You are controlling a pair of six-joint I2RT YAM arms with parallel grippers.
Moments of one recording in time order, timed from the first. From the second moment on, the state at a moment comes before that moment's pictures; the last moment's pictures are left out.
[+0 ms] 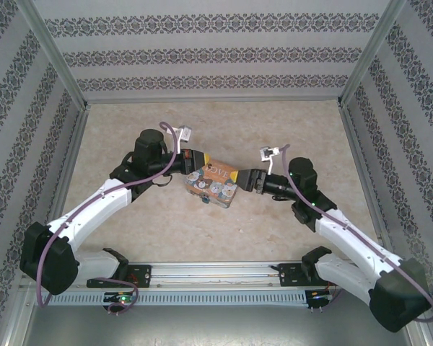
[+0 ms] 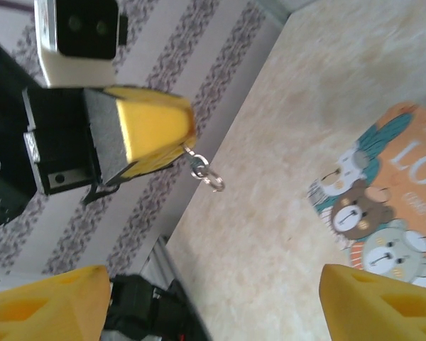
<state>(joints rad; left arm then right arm) -0.47 1.26 0.93 -0.05 0.61 -0.62 0.48 0.97 0.56 0.19 -0.70 0.81</state>
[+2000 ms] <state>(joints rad) -0.41 1.11 0.84 -0.06 0.51 -0.64 0.59 1.27 0.72 0.22 -0.64 0.72</state>
